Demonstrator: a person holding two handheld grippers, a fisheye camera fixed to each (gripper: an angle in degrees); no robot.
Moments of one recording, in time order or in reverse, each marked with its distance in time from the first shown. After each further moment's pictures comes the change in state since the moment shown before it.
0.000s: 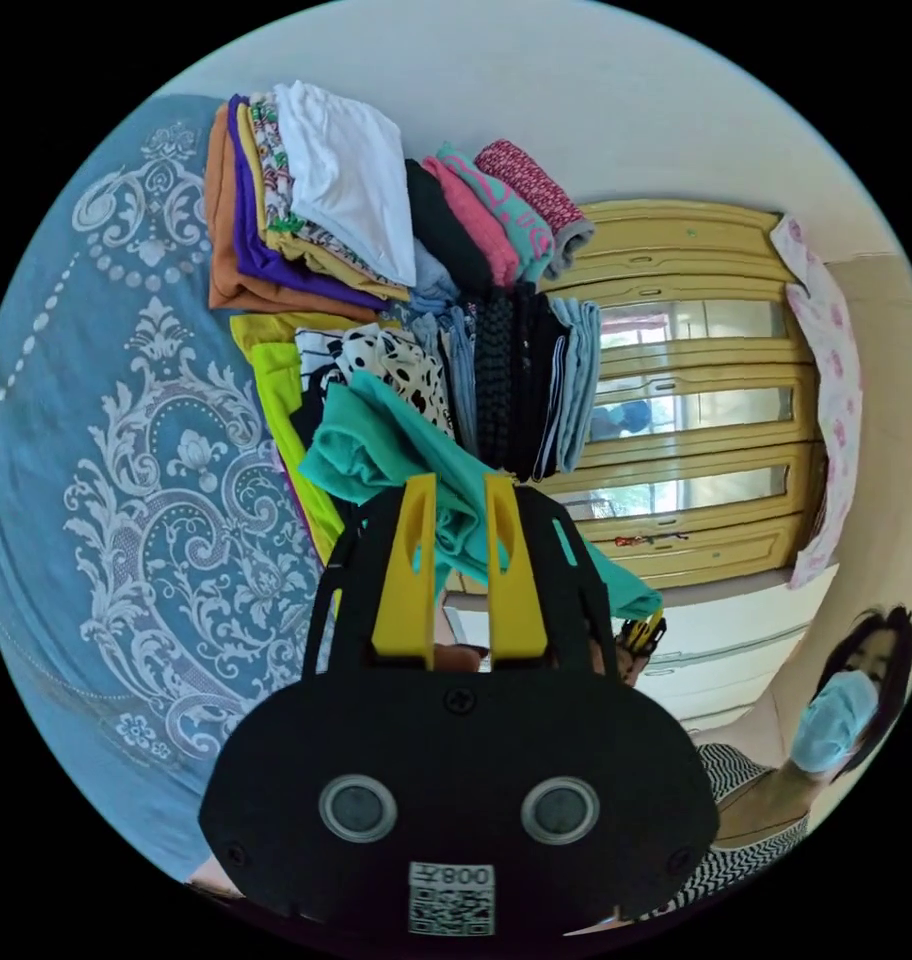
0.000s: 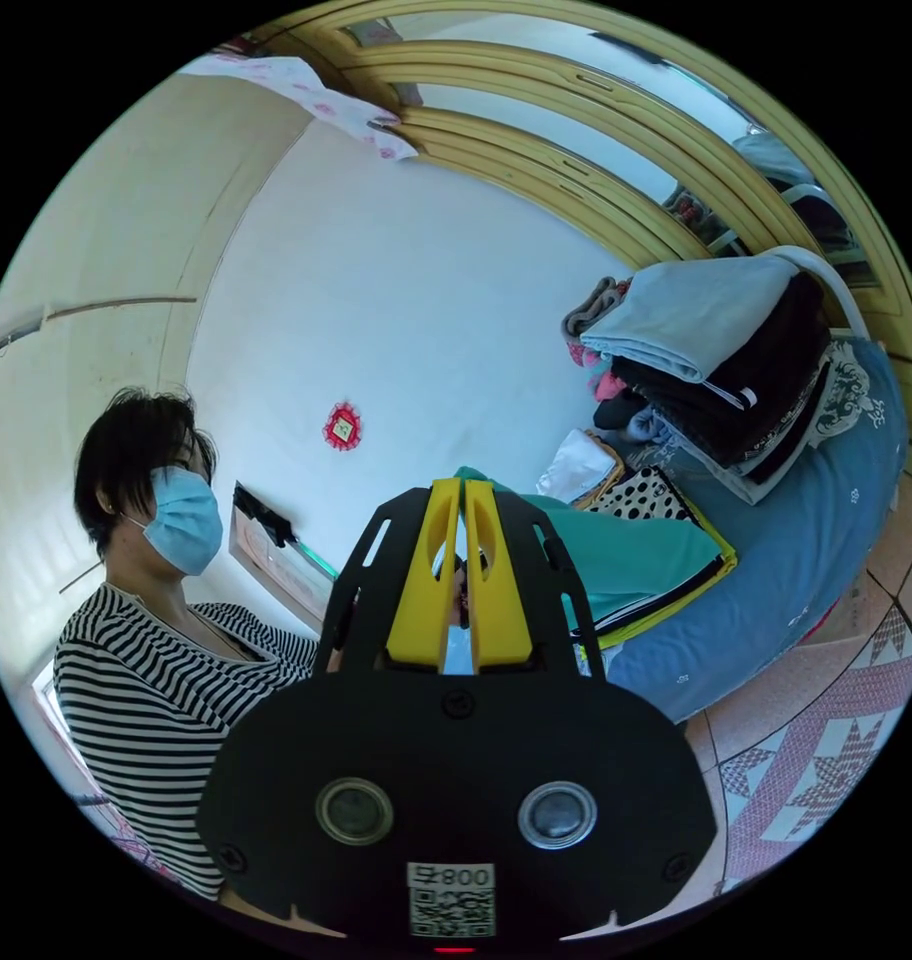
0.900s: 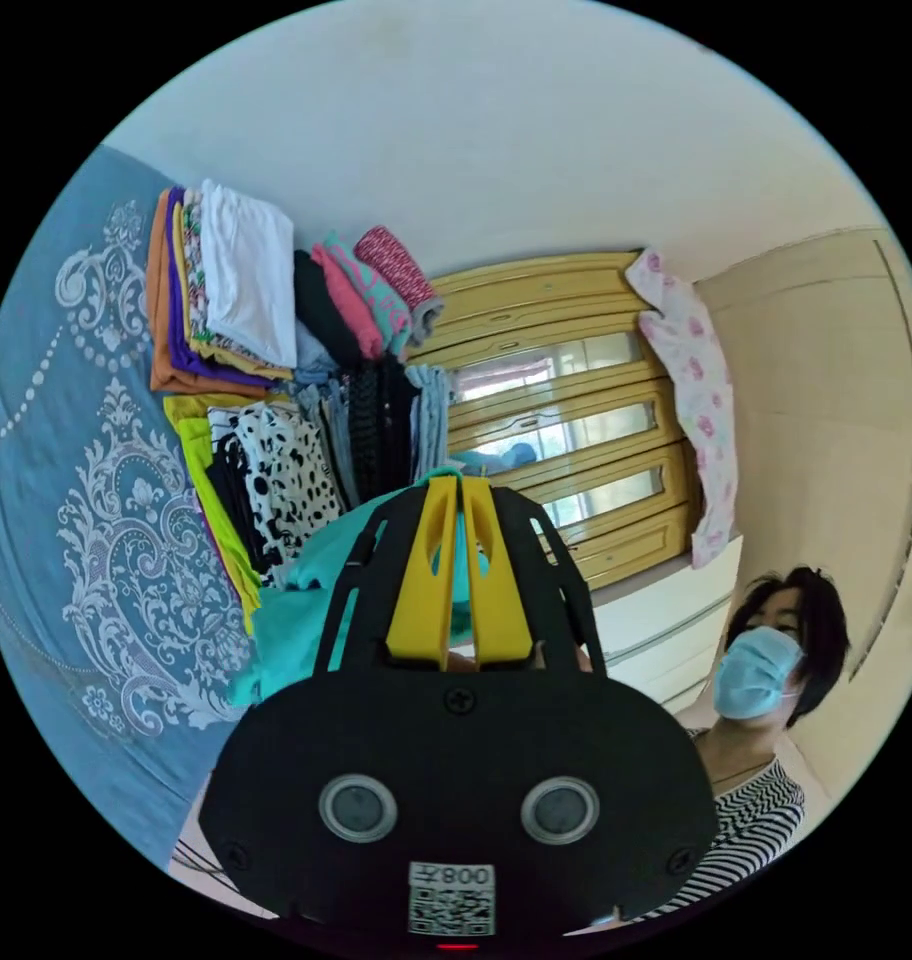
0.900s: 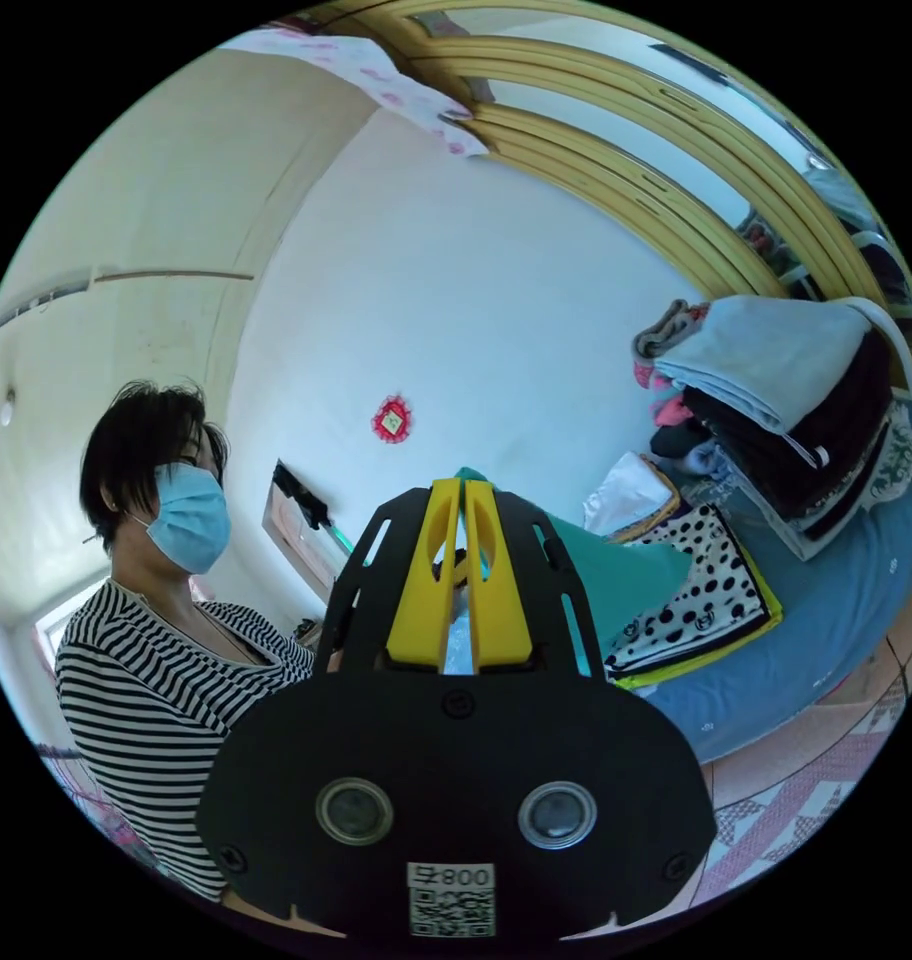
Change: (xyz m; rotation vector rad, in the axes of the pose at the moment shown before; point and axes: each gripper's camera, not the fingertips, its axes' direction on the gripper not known) left arm -0.190 0.252 -0.147 0.231 0.298 0.164; right arm -0.039 -0.008 0.082 -0.004 -0.136 -0.147
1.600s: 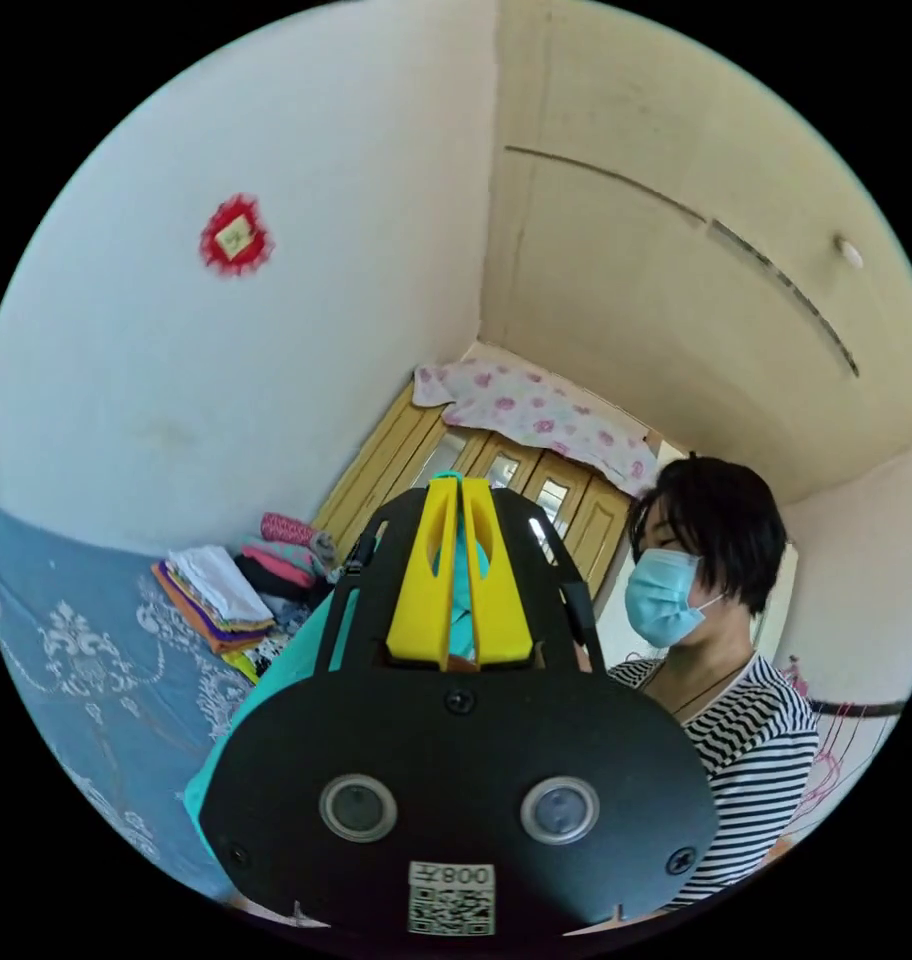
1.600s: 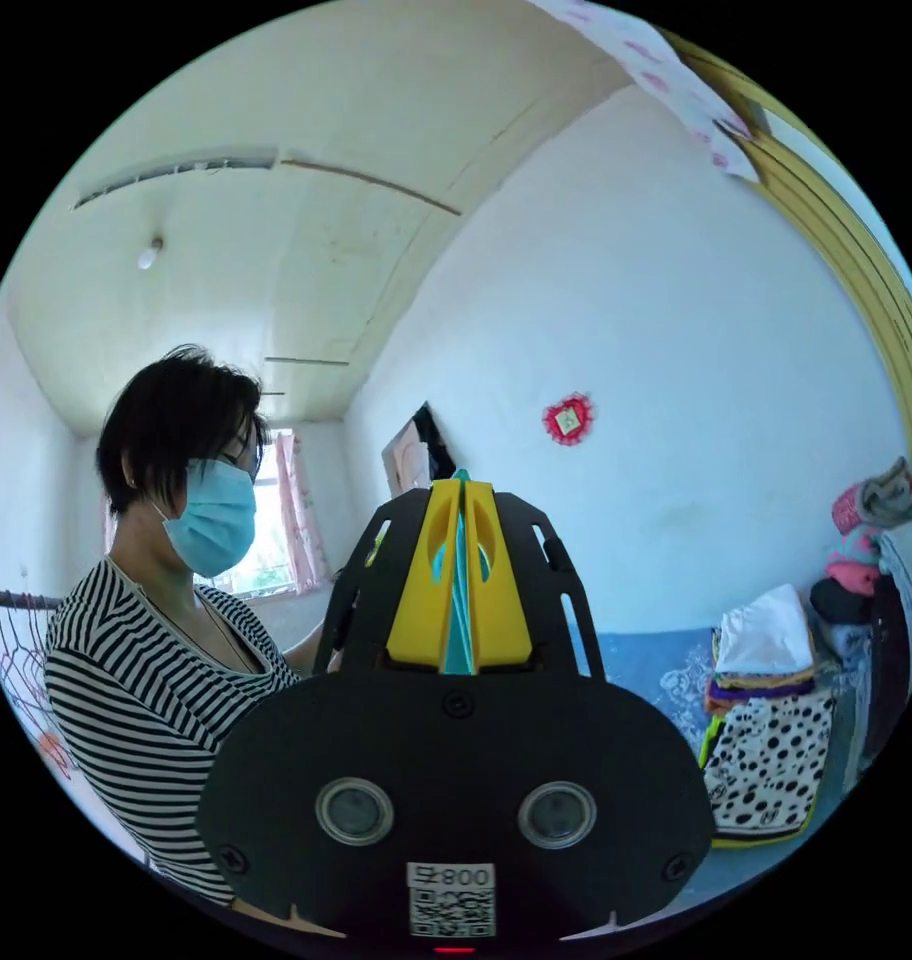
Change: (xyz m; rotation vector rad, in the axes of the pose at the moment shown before) left arm 0.097 0.421 -0.390 0.451 -0.038 0.745; right arm -0.255 0.045 0.120 -0.074 -0.362 -0.445
